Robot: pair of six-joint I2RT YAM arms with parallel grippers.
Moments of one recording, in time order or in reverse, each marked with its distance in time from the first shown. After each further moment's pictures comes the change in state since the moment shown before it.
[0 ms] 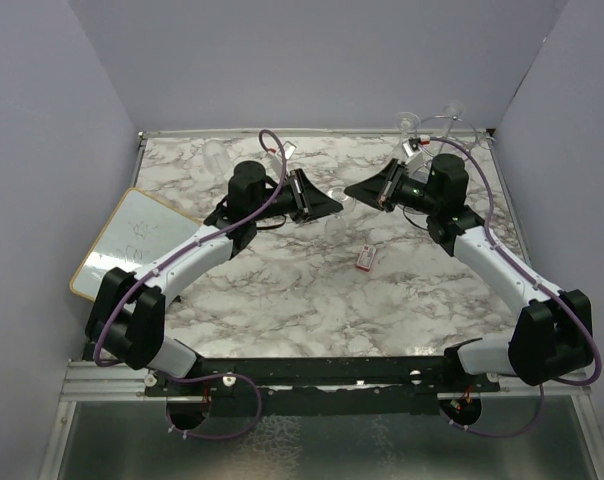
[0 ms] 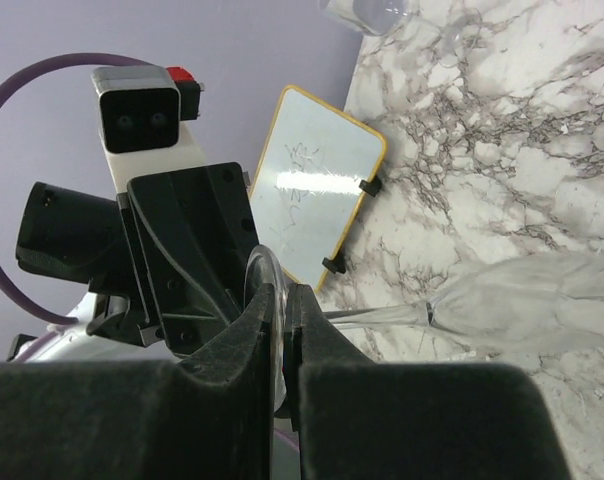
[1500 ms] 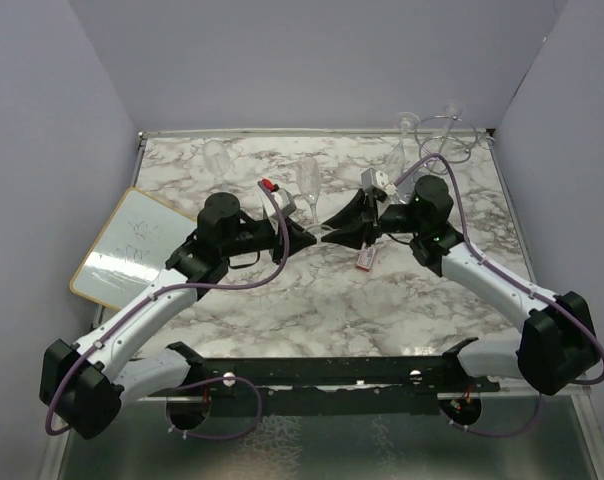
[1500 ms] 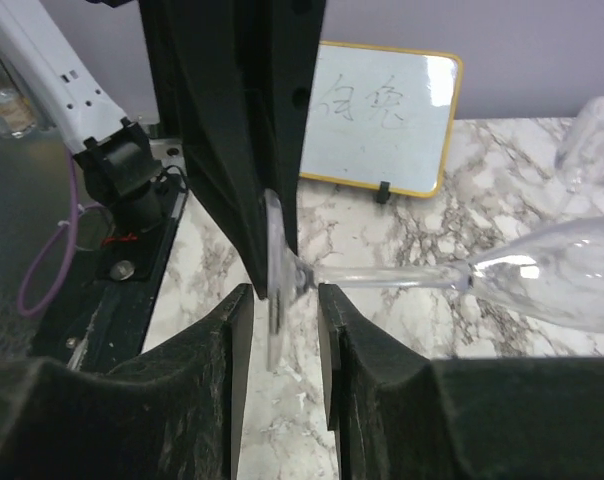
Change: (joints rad) left arm -0.053 -0.410 -0.180 -0.280 -0.001 1.076; right arm 0.175 -0.046 -0.115 0.274 -0.401 -1.009
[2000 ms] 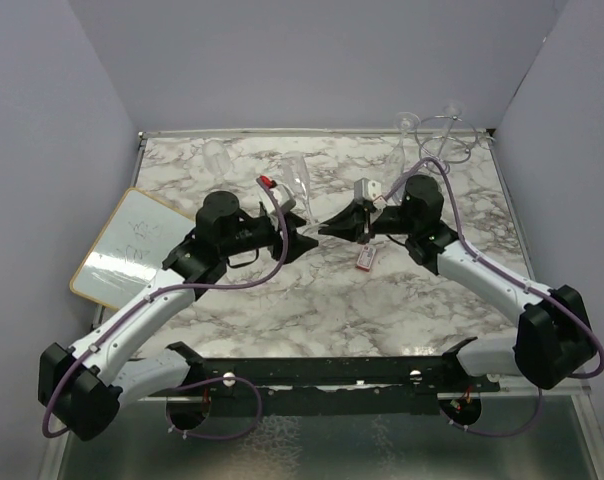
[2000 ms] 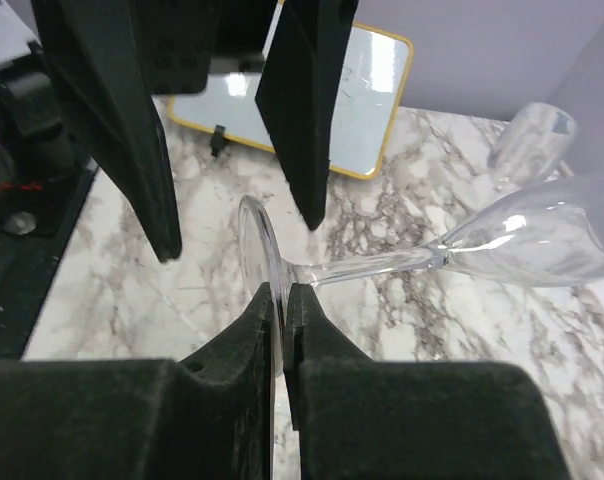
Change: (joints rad) left arm -0.009 -0.011 0.014 -0.047 -0.093 0.027; right arm 0.032 0.037 0.011 -0.046 0.055 -0.233
